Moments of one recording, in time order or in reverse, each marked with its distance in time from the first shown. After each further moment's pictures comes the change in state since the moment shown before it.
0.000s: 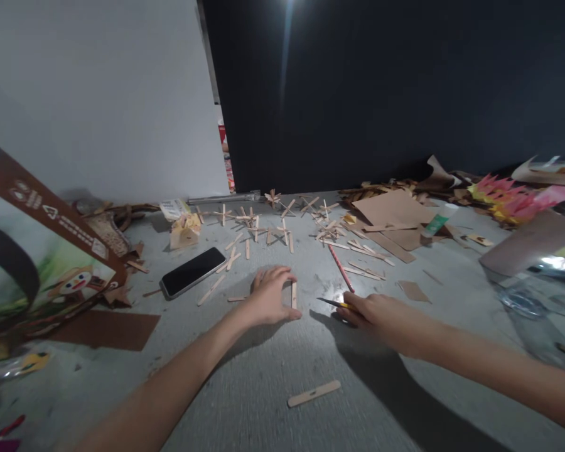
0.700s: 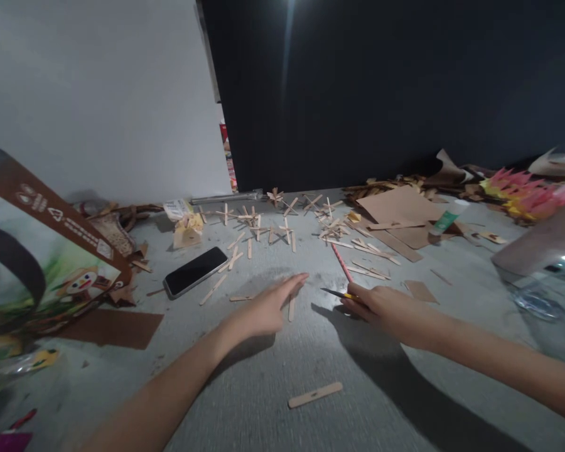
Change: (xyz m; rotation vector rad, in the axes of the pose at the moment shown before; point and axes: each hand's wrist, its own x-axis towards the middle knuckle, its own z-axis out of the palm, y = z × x) left_hand -0.019 -0.005 0.002 -0.231 -0.119 0.169; right_hand 0.007 0.013 -0.005 0.079 -0.003 0.021
